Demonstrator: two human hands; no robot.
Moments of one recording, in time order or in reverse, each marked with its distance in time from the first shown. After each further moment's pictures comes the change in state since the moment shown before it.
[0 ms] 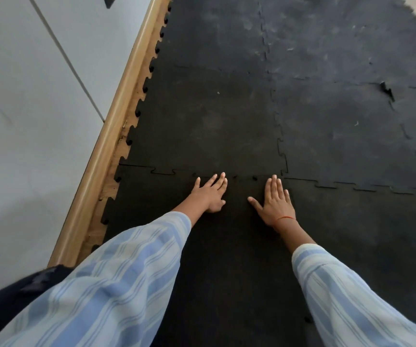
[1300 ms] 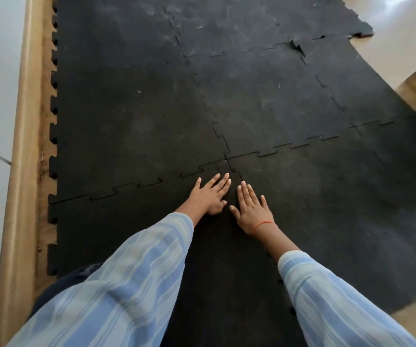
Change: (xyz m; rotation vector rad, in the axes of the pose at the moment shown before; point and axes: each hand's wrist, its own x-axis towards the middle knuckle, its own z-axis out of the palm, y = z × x) left_hand 0.043 0.105 0.007 0.259 -0.005 0.339; right_hand -0.054 0.057 0.045 0.158 -0.069 0.100
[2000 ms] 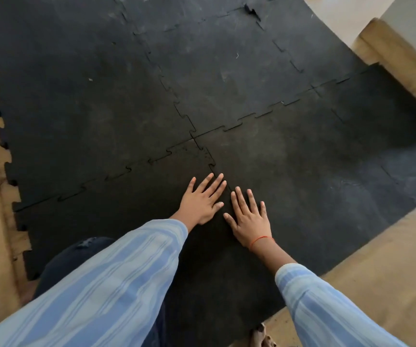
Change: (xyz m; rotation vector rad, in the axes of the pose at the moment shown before) left_hand -0.020 0.058 0.057 0.133 0.186 0.162; right_hand -0.090 0.035 0.064 0.070 0.112 0.150
